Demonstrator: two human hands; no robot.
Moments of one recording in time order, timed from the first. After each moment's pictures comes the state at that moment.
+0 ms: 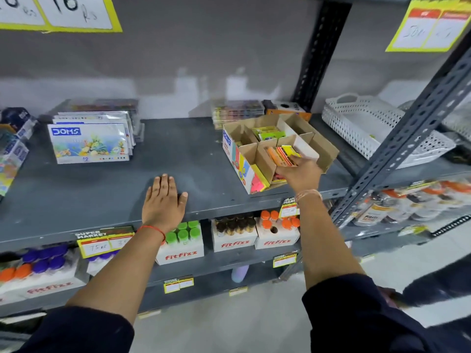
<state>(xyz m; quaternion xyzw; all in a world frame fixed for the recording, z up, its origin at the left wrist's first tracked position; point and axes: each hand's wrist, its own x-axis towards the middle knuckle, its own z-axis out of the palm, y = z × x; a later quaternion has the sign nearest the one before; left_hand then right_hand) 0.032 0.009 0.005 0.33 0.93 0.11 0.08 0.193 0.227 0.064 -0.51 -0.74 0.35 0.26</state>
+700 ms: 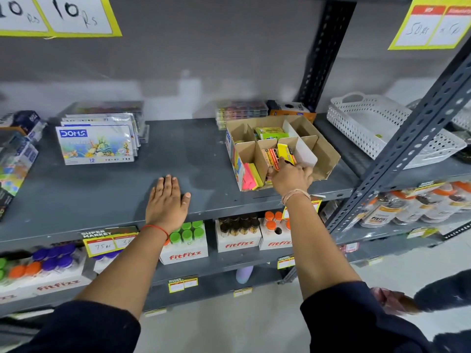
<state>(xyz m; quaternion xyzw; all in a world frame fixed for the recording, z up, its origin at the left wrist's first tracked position) 0.030 0.010 0.003 0.33 0.94 0.11 0.08 0.172 0.216 0.049 -0.52 -0.84 0.15 0.07</state>
